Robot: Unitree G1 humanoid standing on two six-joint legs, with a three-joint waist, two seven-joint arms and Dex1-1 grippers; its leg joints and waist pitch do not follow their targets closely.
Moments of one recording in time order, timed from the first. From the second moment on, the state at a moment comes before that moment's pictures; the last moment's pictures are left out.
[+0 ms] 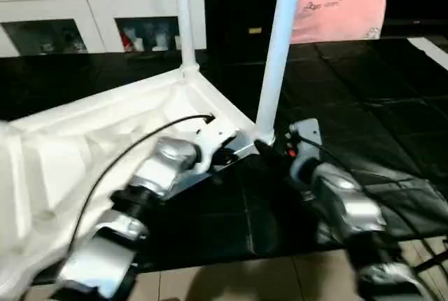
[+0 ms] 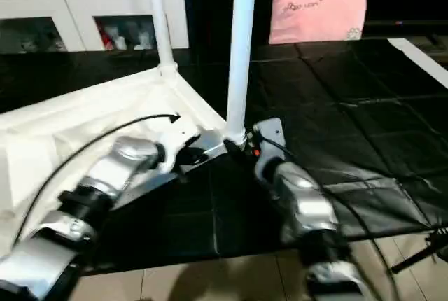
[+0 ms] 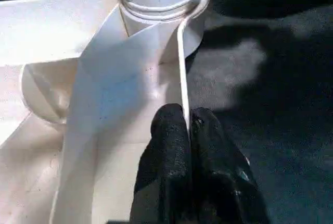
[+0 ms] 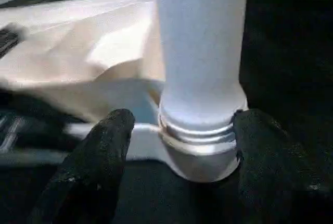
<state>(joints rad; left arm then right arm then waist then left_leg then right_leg) -0.71 0.23 -0.28 0.67 0.10 0.29 -0.92 -0.39 -0.22 0.01 0.46 0.21 0.18 0.66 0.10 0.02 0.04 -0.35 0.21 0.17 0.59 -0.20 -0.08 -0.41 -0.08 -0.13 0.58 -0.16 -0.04</state>
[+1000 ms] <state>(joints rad) -0.68 0.43 -0.45 0.57 0.05 0.02 -1.54 -0.44 -0.51 0.25 0.37 0.27 0.22 1.45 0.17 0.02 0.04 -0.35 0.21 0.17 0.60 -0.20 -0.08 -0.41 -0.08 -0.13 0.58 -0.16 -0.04</state>
